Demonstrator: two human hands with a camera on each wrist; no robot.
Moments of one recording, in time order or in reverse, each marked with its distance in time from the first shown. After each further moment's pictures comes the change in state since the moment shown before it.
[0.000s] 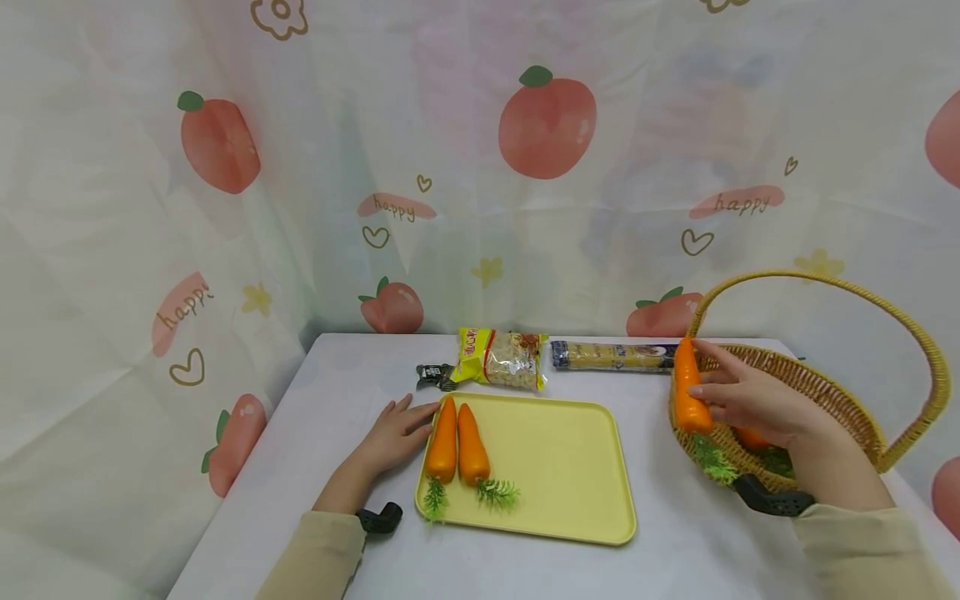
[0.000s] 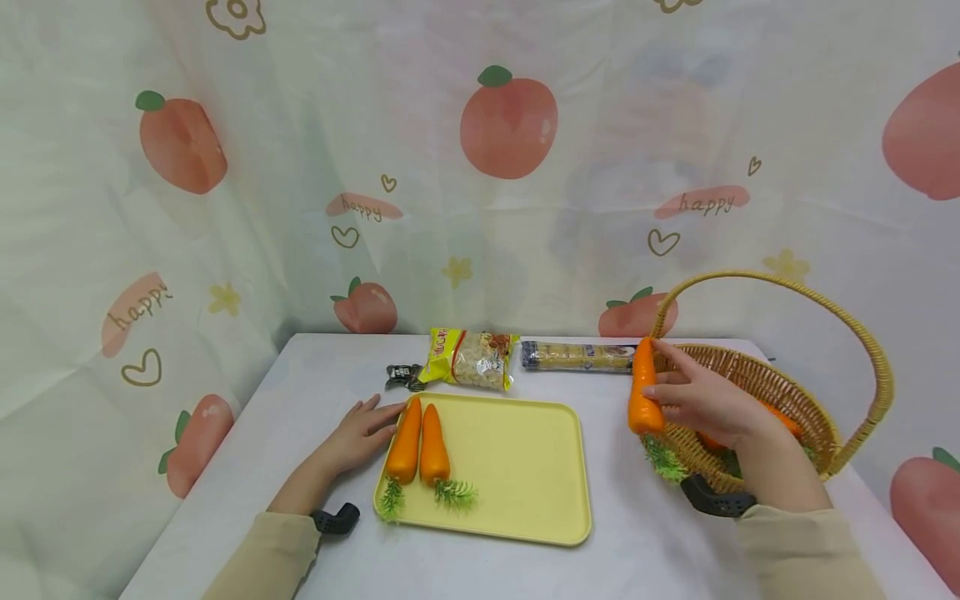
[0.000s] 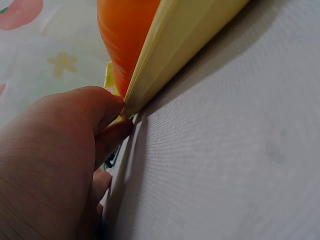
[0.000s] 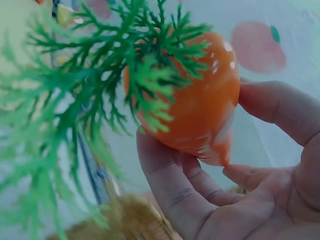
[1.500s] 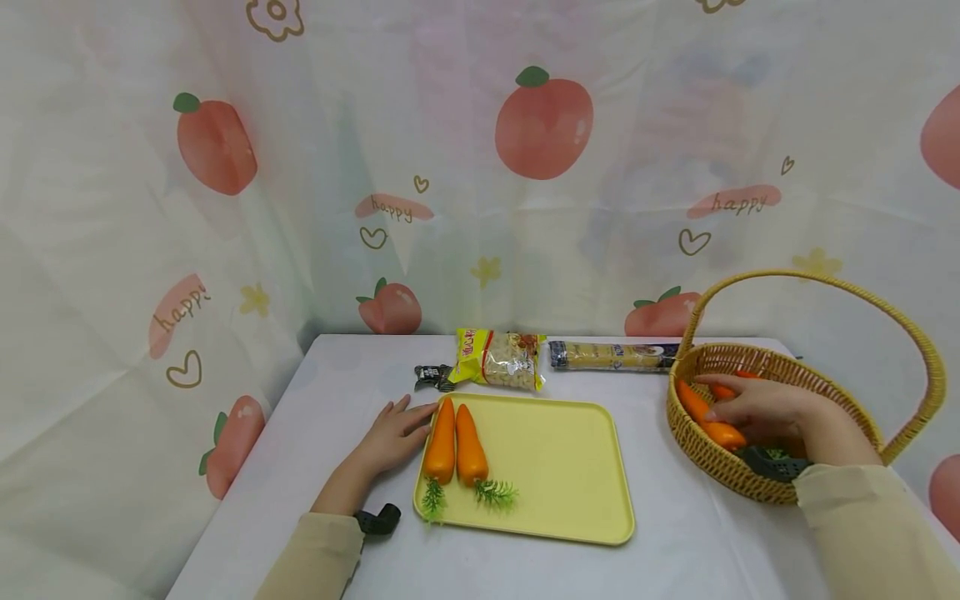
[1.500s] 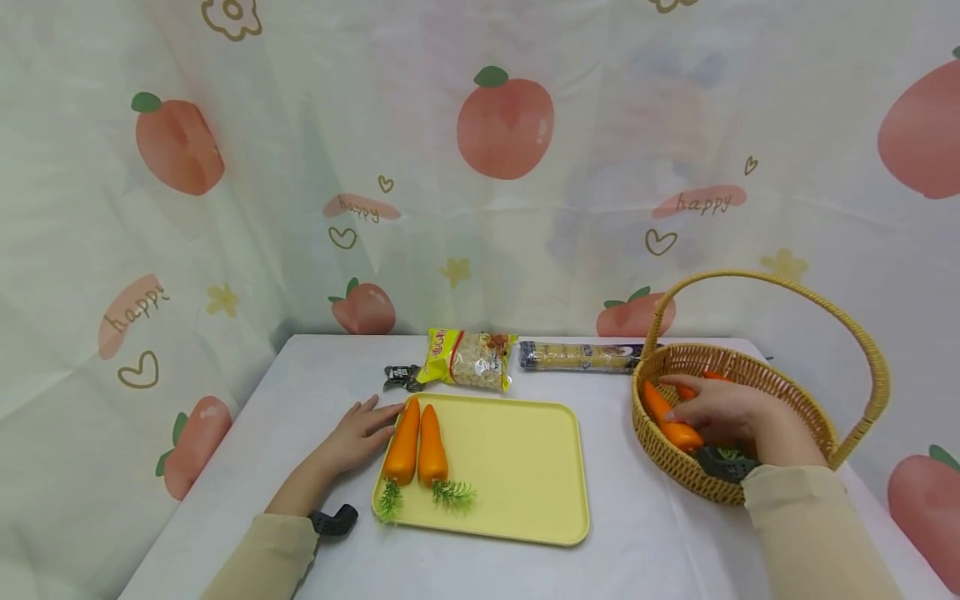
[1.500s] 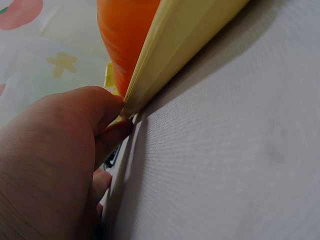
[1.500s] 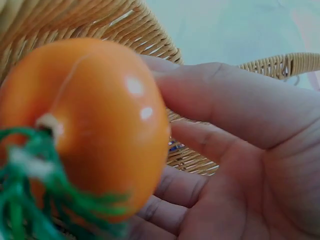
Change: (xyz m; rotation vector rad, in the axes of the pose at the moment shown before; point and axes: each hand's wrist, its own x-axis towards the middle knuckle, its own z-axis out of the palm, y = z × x) left_hand 0.003 -0.005 0.005 0.011 0.010 0.009; right_hand 0.019 0.049 -0.052 -0.099 -0.043 0.392
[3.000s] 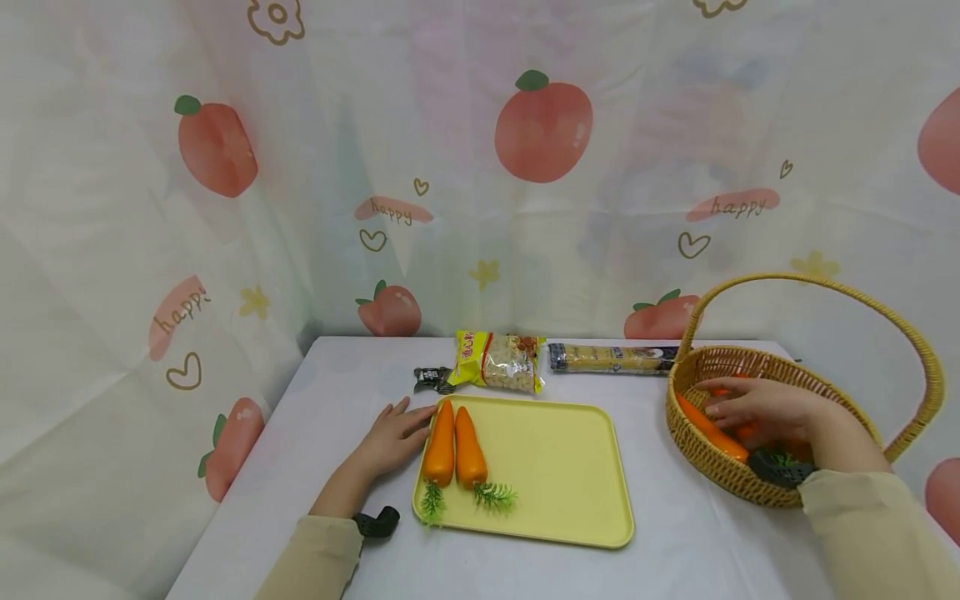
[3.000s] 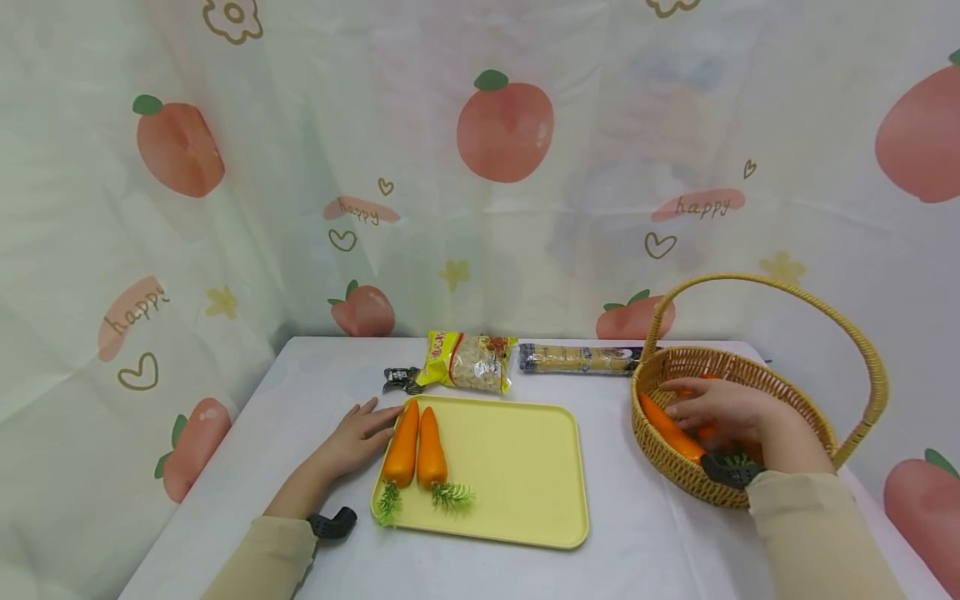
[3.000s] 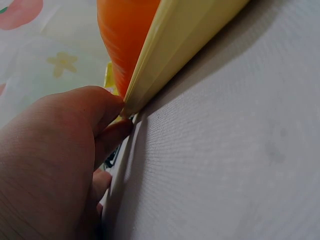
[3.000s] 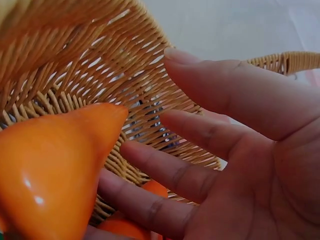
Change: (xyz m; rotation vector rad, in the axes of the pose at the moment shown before) left_hand 0.000 -0.001 0.000 -0.015 -0.021 -0.032; right_hand -0.003 0.003 -0.011 -0.073 -0.002 -0.054
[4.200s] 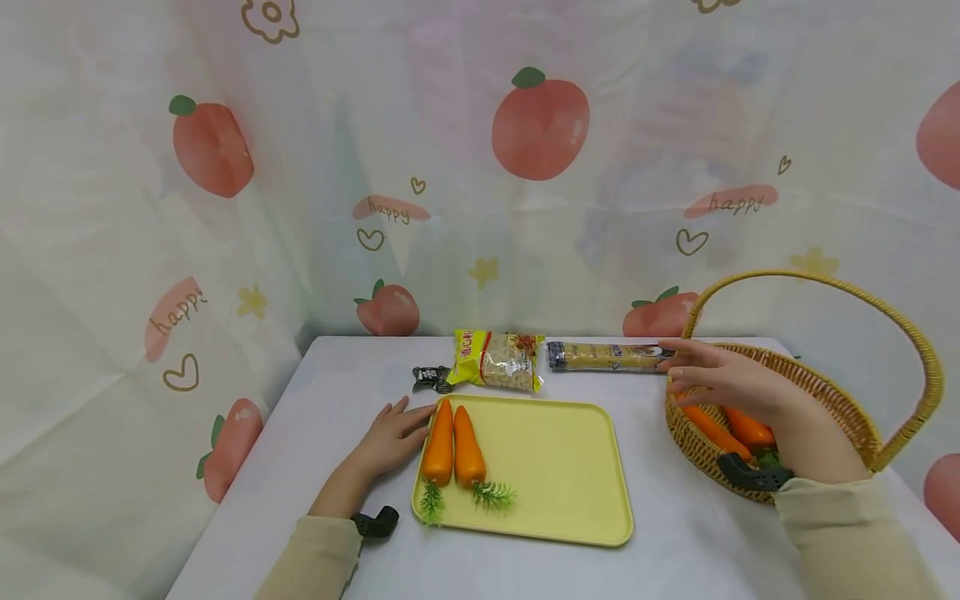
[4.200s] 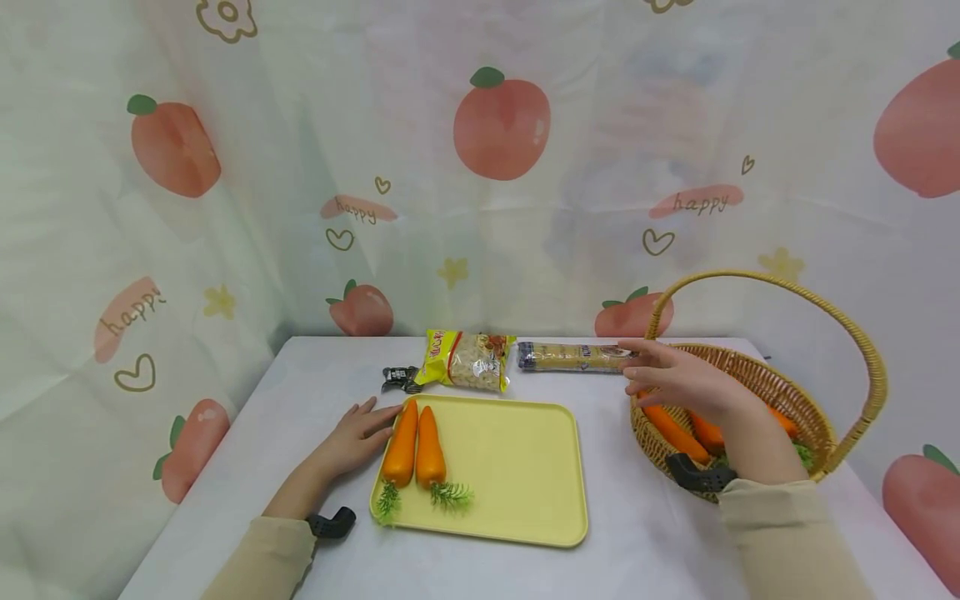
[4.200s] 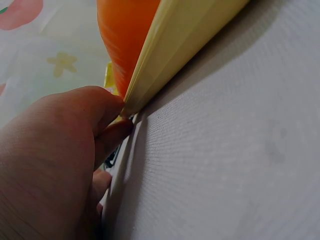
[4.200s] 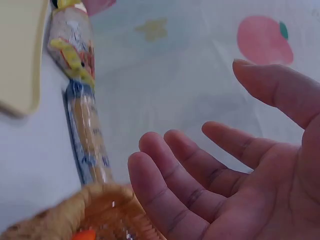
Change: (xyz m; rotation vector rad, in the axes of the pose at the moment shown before) left_hand 0.000 -0.002 -0.002 -0.002 0.006 0.058; right_hand -0.024 -0.078 0.054 -0.065 0.081 -0.359
